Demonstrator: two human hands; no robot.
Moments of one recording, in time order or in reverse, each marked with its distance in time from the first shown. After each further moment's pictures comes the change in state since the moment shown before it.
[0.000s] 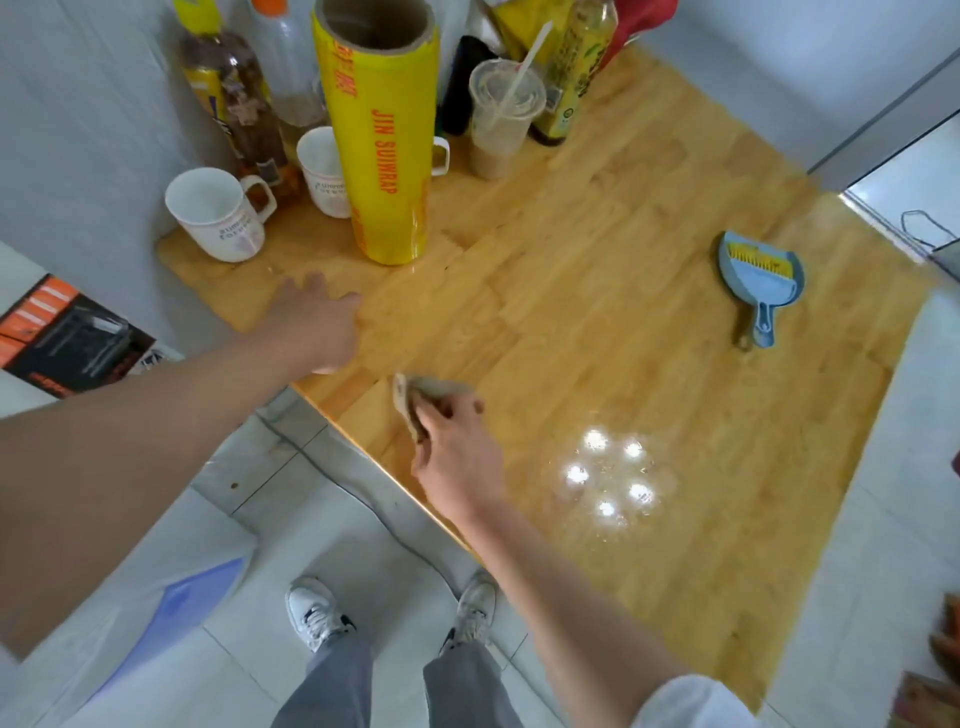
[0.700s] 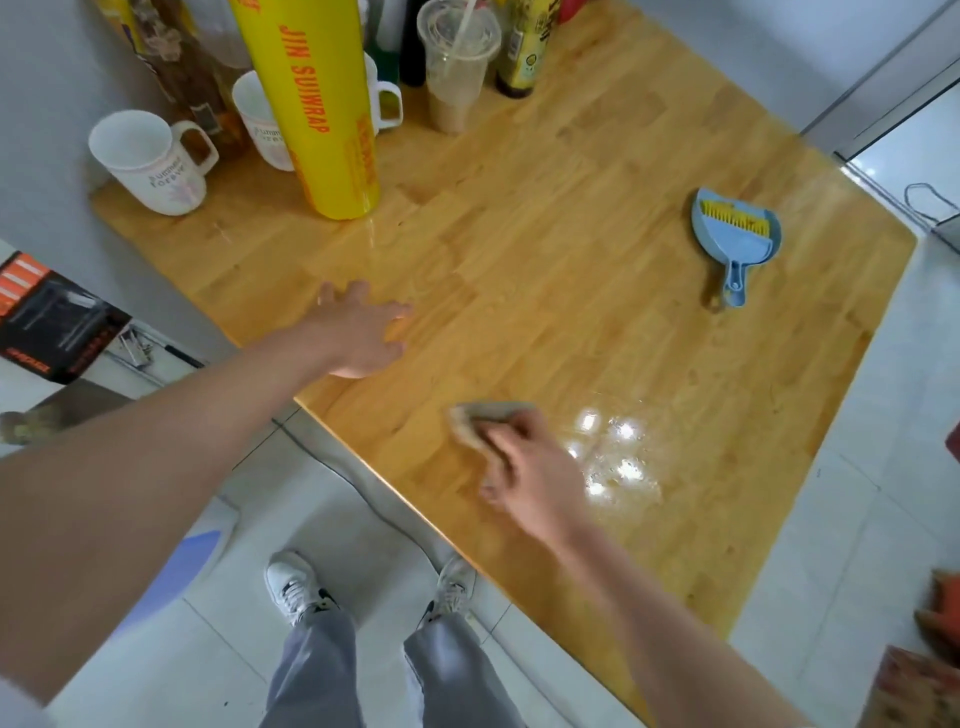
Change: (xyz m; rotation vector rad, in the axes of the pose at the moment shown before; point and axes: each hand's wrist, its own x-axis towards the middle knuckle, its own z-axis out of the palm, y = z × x) left_hand -0.044 0.105 0.018 -0.024 -0.157 0.078; right_hand -0.085 0.123 -0.051 0.038 -0.020 -0.046
